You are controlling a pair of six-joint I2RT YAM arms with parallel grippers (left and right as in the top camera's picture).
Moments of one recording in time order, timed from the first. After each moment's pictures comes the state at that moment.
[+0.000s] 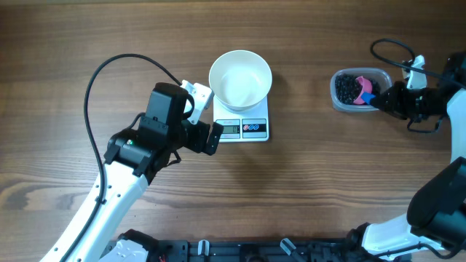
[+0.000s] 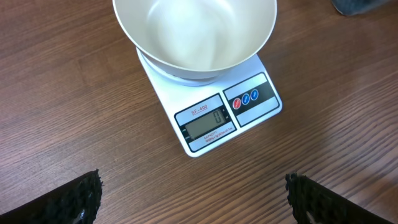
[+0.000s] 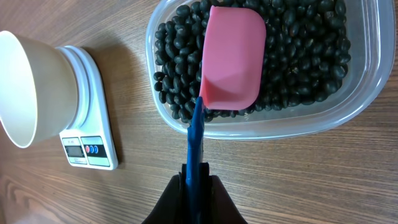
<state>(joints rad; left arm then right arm) -0.41 1.20 0.98 -0.70 0.13 0.00 -0.45 1.72 1.34 -1.04 -0.59 -0.18</state>
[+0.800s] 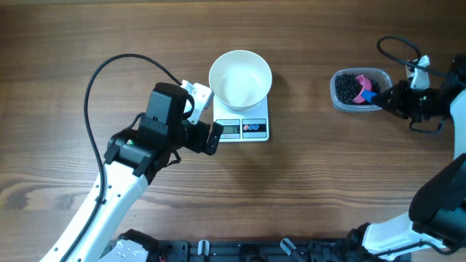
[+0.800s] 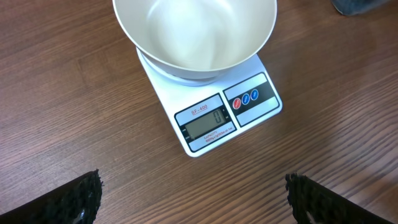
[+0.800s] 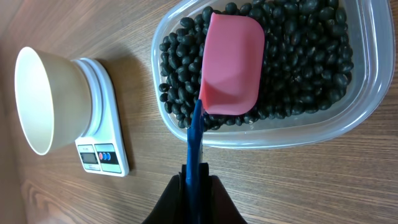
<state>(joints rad) -0.41 1.20 0.98 -0.70 0.13 0.00 -0.48 1.75 1.34 -1.02 -0.65 -0.16</state>
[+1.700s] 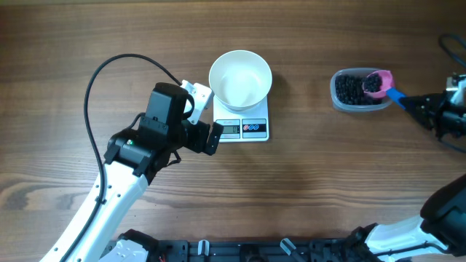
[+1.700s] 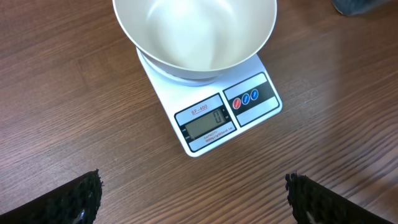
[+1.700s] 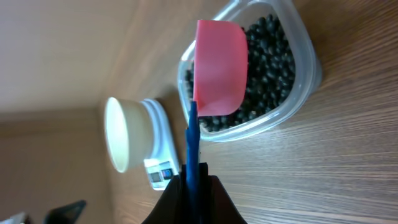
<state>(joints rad) -0.41 1.20 0.98 -0.70 0.13 0.00 -0.75 1.75 1.33 -1.10 -0.97 -0.15</state>
